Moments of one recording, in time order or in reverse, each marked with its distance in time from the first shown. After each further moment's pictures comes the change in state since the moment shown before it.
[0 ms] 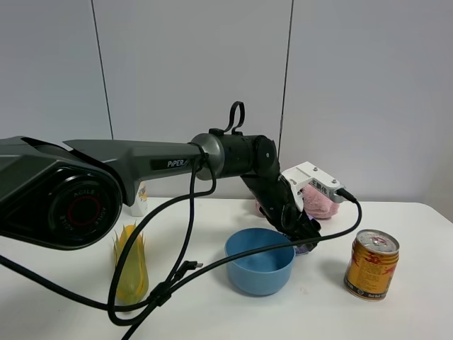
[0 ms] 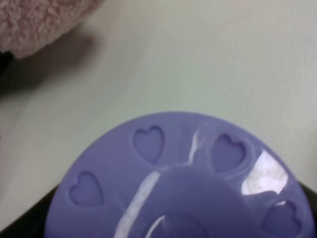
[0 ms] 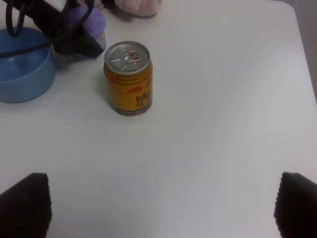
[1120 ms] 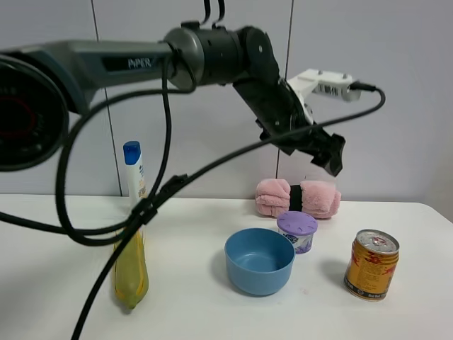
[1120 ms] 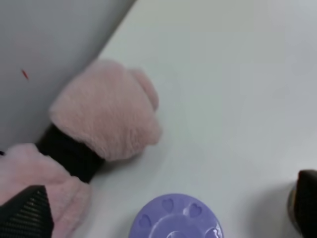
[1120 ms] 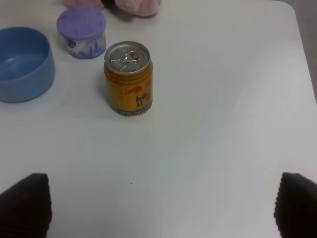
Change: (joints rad) left arm 0.000 -0.293 0.000 -0.027 0.118 -0.098; right arm 0.000 0.000 0.000 0.000 0.000 0.000
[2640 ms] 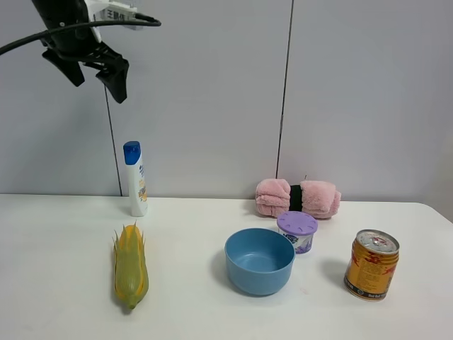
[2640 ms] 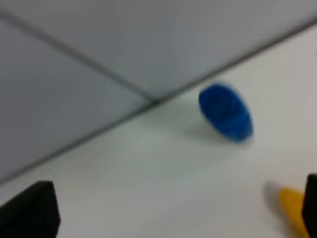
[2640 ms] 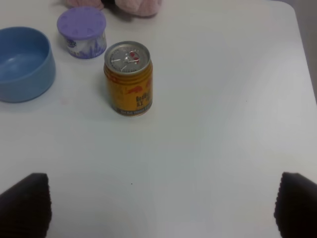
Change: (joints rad) left arm 0.549 -0.371 0.227 0.319 0.397 -0.098; right arm 0.000 0.000 0.000 0.000 0.000 0.000
